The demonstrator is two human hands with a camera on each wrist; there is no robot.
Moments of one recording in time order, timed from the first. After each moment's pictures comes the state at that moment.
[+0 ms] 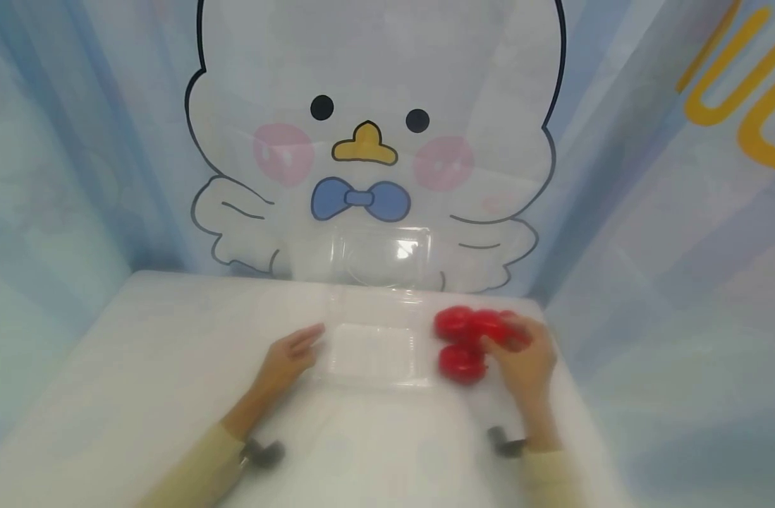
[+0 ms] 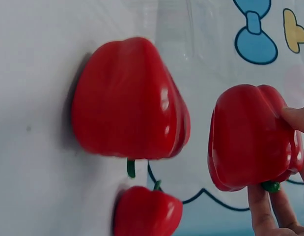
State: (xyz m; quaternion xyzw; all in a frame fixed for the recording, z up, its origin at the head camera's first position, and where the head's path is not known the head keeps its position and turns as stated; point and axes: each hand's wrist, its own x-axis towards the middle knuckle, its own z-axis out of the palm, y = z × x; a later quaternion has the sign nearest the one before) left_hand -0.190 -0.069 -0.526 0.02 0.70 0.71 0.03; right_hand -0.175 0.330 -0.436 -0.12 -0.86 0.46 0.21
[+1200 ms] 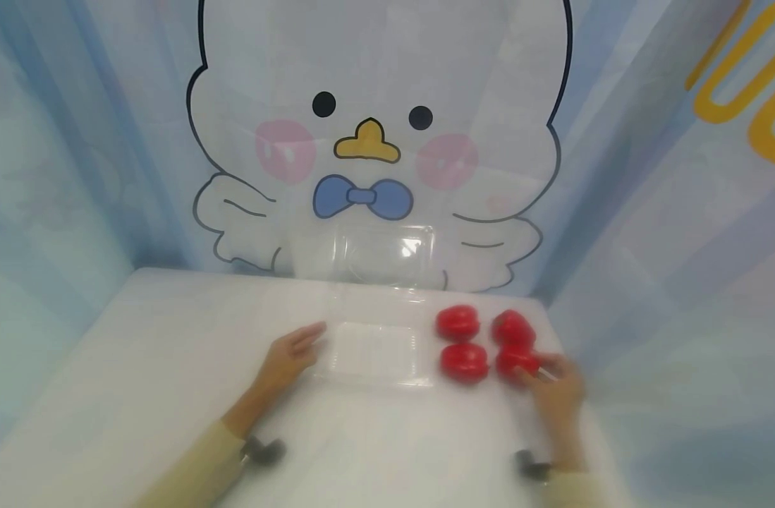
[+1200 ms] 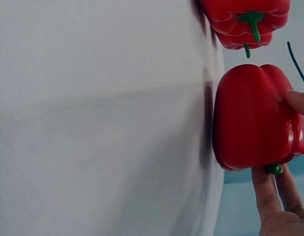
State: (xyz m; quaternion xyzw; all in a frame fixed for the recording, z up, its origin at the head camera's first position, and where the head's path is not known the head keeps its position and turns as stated) left_hand -0.188 -0.071 -0.526 0.03 0.71 0.71 0.03; right_hand -0.167 0.415 -0.515 -0.22 -0.85 0.44 0.16
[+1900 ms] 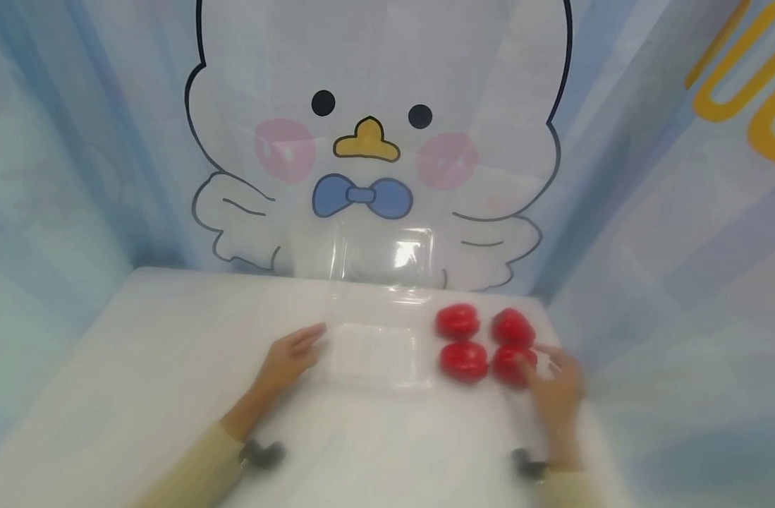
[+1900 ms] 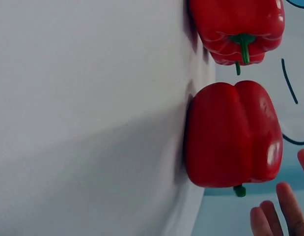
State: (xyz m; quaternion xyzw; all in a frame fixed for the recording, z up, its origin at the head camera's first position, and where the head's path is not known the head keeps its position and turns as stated) left_hand -0.183 -0.070 -0.524 0.02 0.71 0.71 0.03; right_hand -0.162 0.395 -0.499 -0.22 -0.86 0.40 0.21
